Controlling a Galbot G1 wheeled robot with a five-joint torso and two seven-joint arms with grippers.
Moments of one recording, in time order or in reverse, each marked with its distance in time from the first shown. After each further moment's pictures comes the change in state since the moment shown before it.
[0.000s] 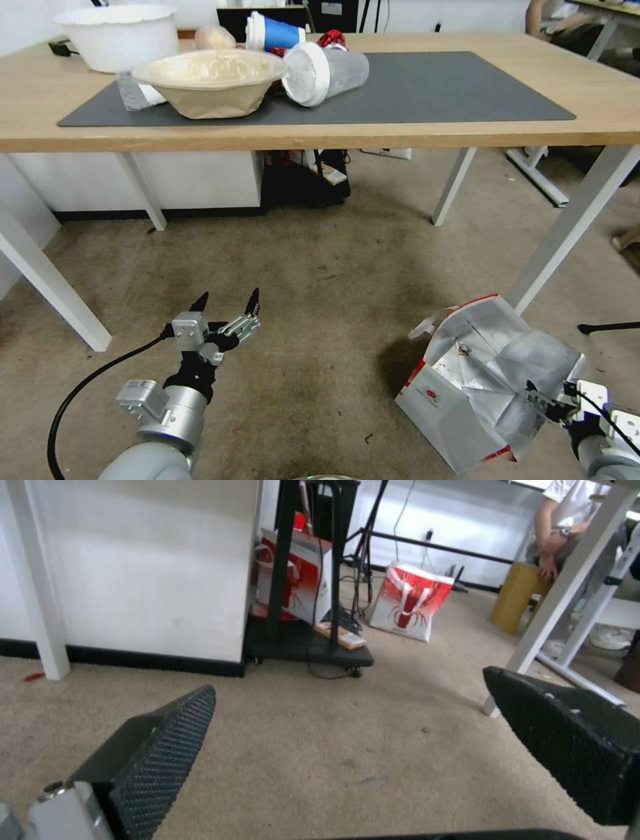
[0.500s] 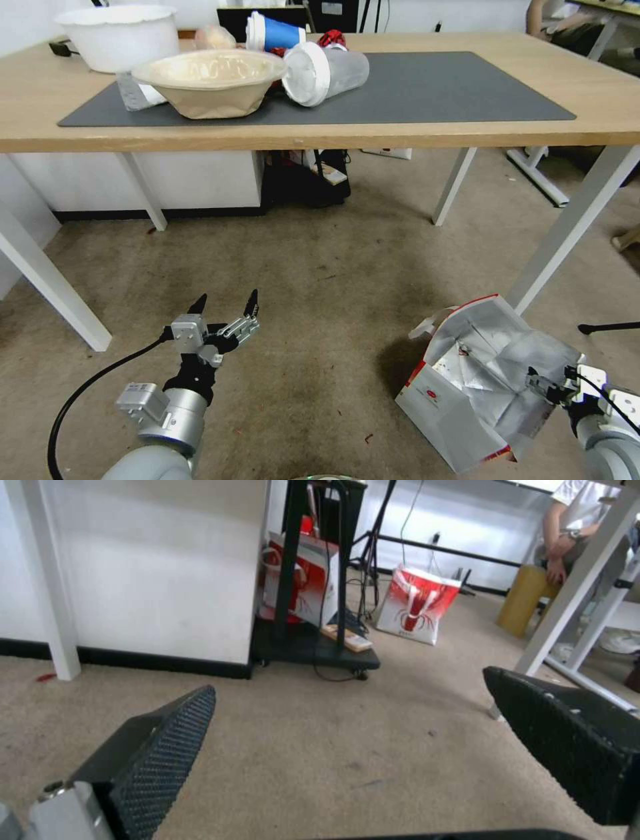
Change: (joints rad) left arm 0.012 -0.012 0.002 0.000 0.017 -0.022 -0.008; right arm 0.073 -0.044 -0.007 -0.089 0.040 -0.037 -0.011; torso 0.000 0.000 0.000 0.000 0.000
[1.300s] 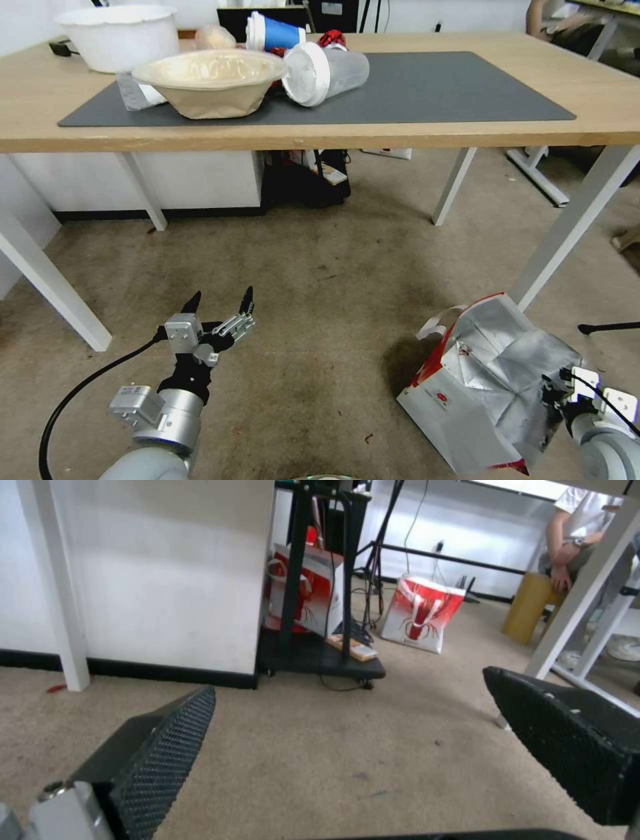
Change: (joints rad) left arm 0.003 0.009 -0.007 -0.006 0.002 -0.019 -0.008; right arm 0.027 -0.023 -0.002 -0.066 0.035 0.025 -0.033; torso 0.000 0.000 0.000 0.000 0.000
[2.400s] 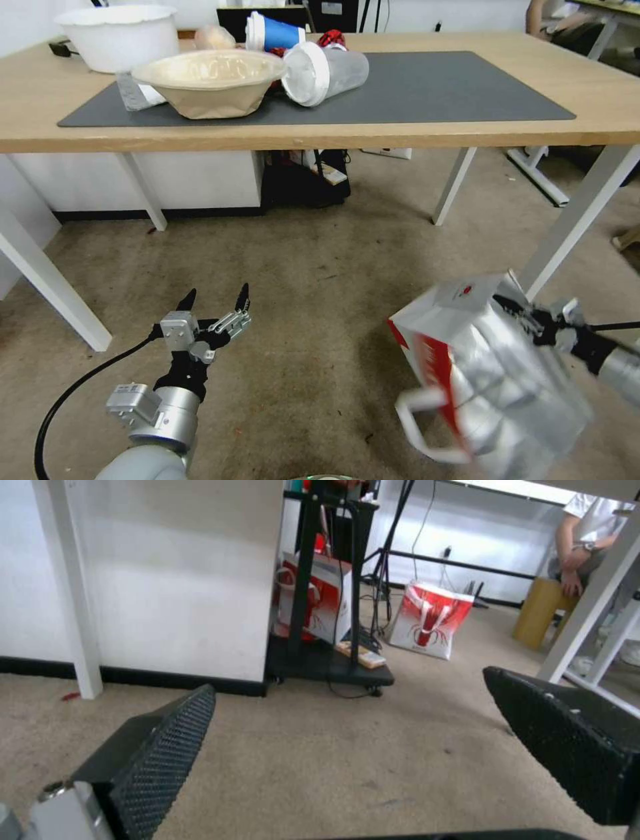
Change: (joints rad) left arm -0.003 -0.007 -0.010 -0.011 0.010 -0.002 -0.011; right arm 0.045 -0.589 0.010 -0.132 0.152 0.577 -0.986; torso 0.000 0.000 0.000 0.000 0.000
